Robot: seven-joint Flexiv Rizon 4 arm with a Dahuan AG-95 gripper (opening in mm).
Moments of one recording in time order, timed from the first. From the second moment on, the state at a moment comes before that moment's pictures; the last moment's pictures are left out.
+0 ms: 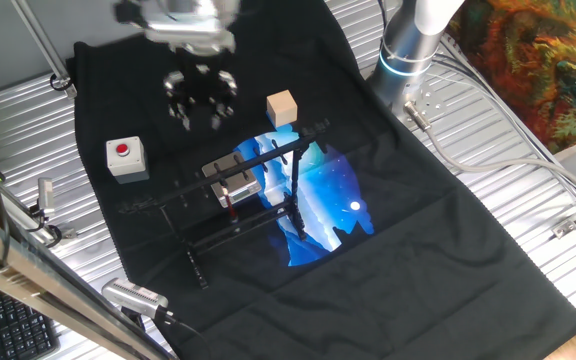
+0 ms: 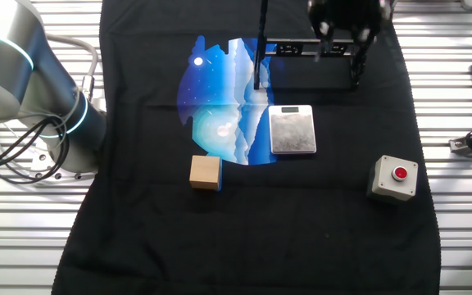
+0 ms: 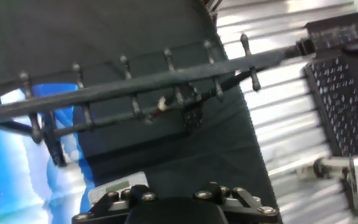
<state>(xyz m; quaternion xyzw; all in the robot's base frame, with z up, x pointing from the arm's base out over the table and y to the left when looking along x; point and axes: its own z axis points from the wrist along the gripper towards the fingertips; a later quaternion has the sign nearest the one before) 0.535 0.035 0.292 -0.56 0.83 -0.02 0.07</state>
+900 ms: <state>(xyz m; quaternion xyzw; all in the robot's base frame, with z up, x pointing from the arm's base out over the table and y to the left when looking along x) 0.508 -0.012 0.256 -0.23 0.97 0.03 0.05</state>
